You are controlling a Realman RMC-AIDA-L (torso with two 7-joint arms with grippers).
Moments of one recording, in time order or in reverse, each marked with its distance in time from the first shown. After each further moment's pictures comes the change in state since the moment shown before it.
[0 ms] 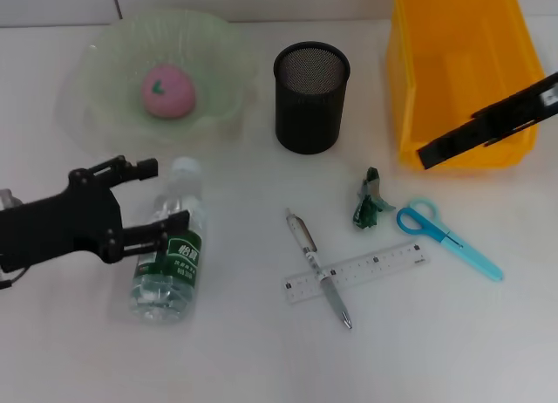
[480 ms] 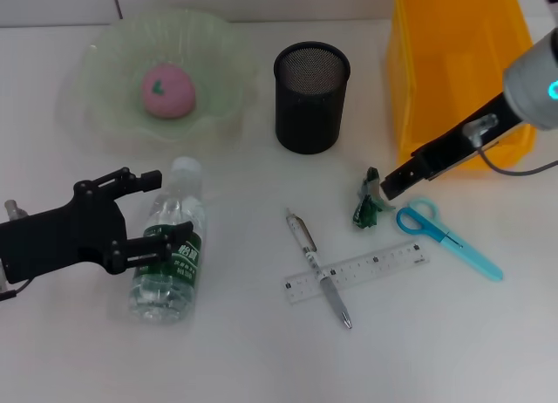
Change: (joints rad) left arm 0.006 -0.009 -0.004 -0.023 0.022 -0.007 0.024; right arm 0.043 0.003 -0.277 0.225 -0.098 0.245 0.097
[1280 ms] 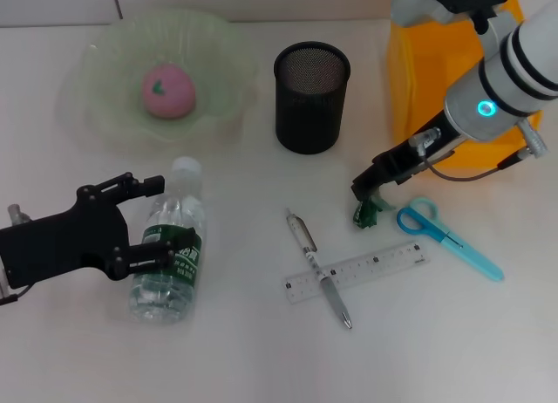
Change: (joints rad) left arm 0.001 0.001 0.008 -0.012 0.001 0.002 0.024; right arm 0.104 0.003 -0.087 0.341 -0.005 0.287 0.017
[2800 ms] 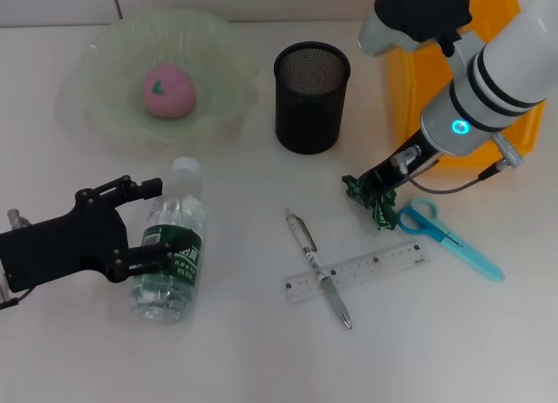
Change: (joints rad) left arm -0.004 0.003 -0.015 -0.041 -0.003 -0.007 0.033; right arm 0.039 0.003 -0.099 0.099 0.012 0.088 -0.031
